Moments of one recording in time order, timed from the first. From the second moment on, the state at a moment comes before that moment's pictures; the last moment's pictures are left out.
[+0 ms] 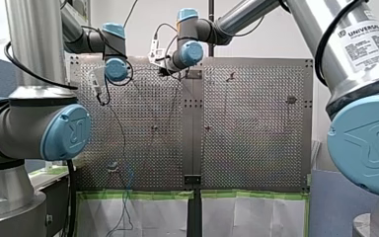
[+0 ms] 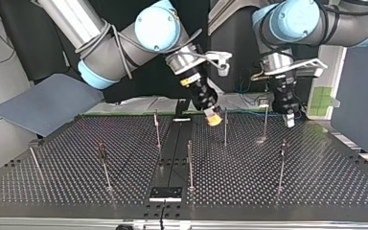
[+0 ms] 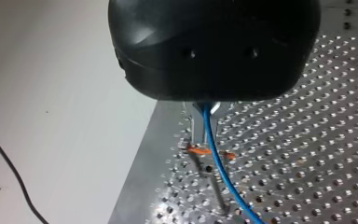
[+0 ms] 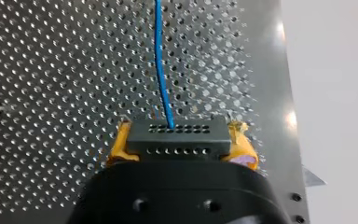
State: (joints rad) left arm -0.09 -1.42 -2.02 -2.66 -1.94 -1.85; right arm 2.50 -1.13 1.21 -0.07 1.60 1.75
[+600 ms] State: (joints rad) left arm -0.02 -1.45 -1.97 -2.69 -1.90 -1.83; right arm 2.49 -1.05 1.09 0.02 1.55 1.79
